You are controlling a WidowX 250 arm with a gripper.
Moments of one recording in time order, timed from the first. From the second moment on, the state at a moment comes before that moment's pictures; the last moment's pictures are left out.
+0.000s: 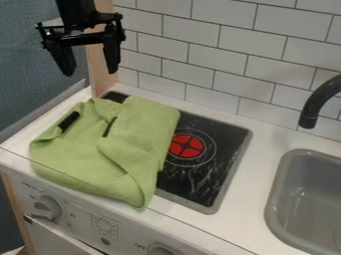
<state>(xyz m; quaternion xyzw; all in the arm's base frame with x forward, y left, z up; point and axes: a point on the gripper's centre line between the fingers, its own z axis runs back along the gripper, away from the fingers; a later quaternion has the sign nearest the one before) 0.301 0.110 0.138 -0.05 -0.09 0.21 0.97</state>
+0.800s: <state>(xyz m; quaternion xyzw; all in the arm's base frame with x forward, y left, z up) 0.295 0.159 0.087 -0.02 -0.08 0.27 0.96</state>
